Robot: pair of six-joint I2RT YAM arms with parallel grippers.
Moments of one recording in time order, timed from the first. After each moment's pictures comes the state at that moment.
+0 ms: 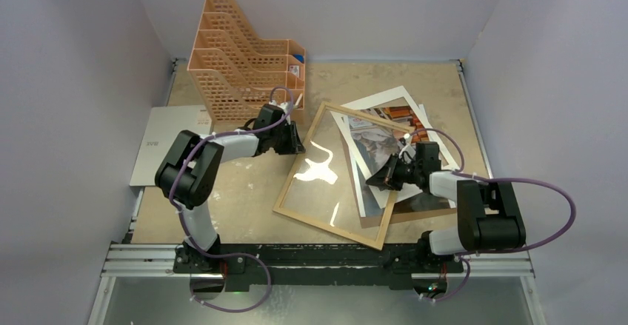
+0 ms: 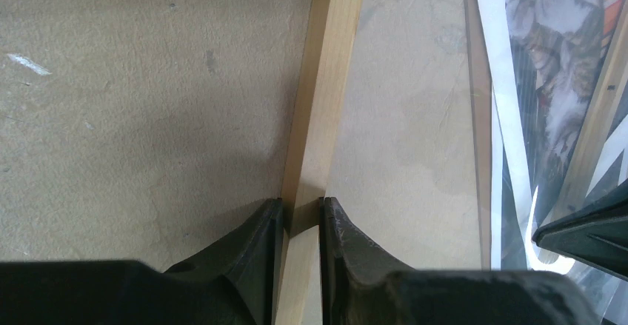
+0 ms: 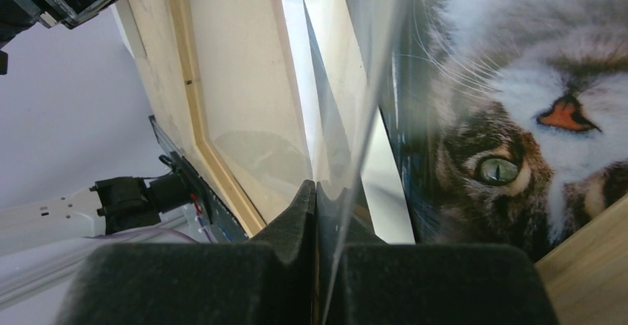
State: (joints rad) left arm -0.45 1.83 0.99 0.01 0.26 -0.55; right arm 0.04 1.42 0.42 0.06 -0.81 0.60
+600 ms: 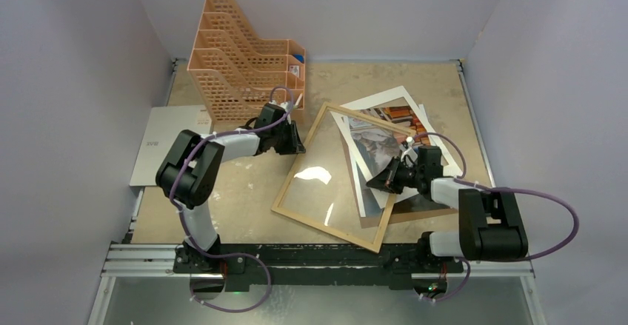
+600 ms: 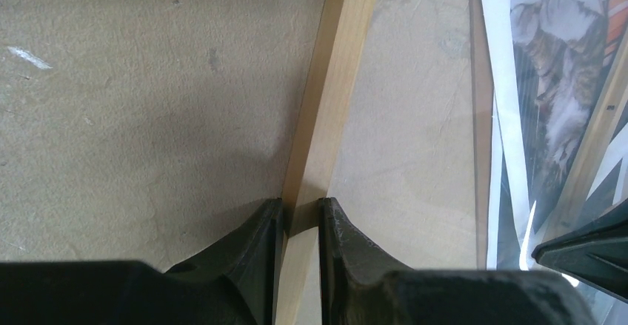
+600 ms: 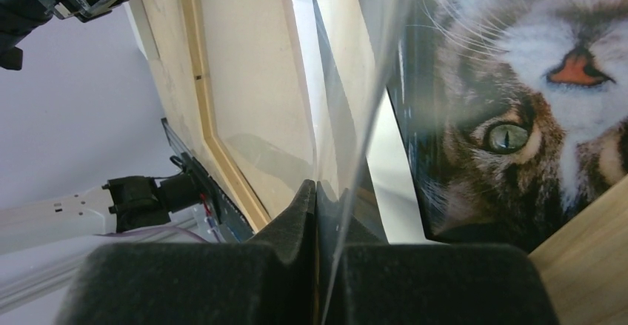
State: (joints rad) left arm -0.45 1.84 1.01 -0.02 0.23 -0.57; right arm 0.03 1.35 0.36 0.08 -0.82 0.64
